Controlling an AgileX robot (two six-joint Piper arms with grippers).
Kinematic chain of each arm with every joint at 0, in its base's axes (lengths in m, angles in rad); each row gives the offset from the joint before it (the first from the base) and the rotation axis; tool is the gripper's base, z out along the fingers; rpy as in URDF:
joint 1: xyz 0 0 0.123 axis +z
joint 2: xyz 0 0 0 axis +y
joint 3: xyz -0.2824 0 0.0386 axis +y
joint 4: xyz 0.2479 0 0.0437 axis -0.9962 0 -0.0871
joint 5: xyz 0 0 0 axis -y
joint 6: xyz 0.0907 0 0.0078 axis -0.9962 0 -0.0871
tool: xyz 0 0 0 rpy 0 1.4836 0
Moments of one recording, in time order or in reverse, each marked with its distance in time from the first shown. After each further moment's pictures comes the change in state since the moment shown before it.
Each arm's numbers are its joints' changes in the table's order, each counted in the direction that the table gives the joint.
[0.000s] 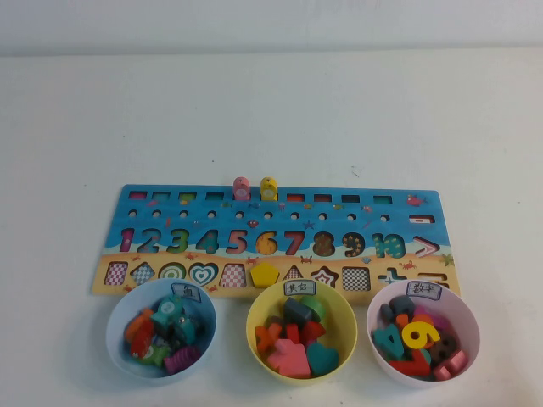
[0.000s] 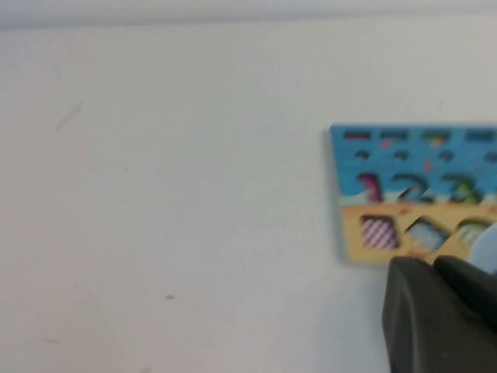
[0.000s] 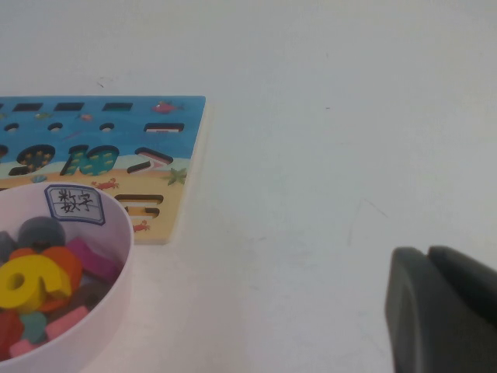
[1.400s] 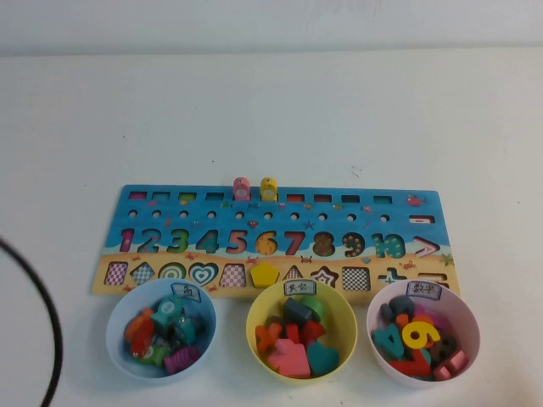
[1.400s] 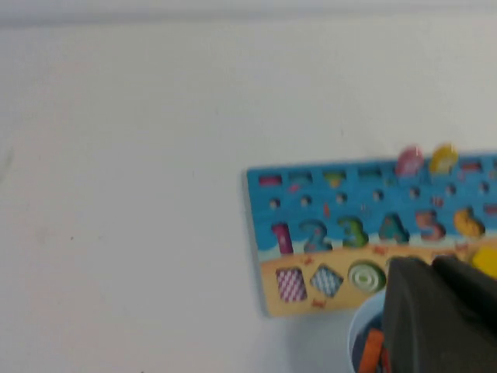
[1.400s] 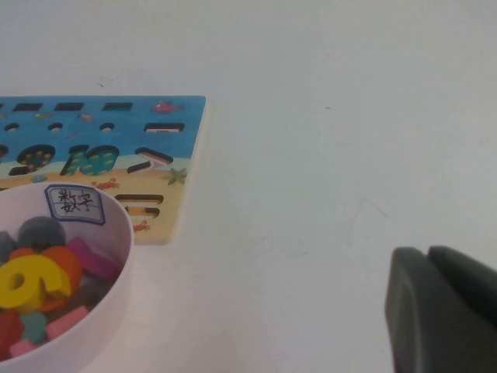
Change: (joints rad) right arm 0.000 0.000 0.000 0.000 0.000 0.000; left arm 0.000 0.611 -0.868 0.121 -0.530 -0.127
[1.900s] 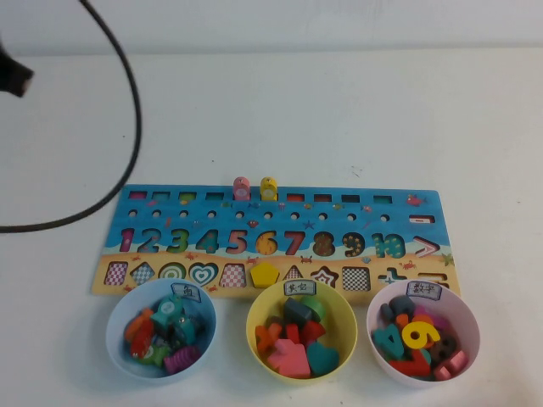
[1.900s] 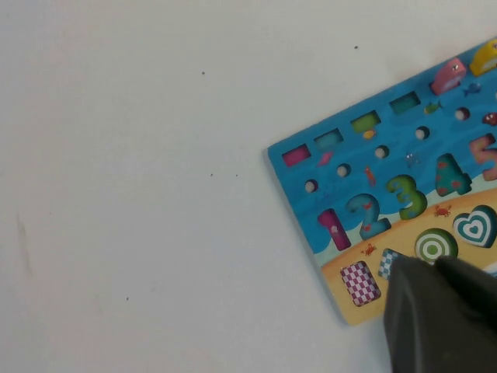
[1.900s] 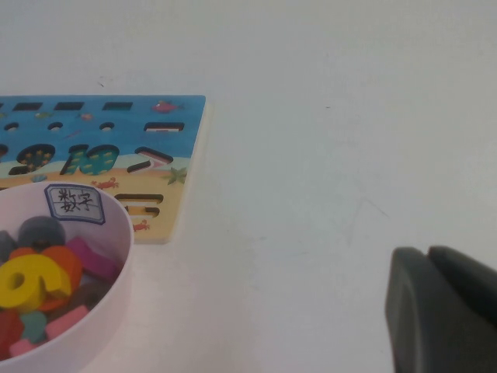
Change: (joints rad) right arm 0.000 0.000 0.000 0.000 -0.002 0.000; left arm -0.141 0.763 -0.805 -0.175 -0.448 -0.192
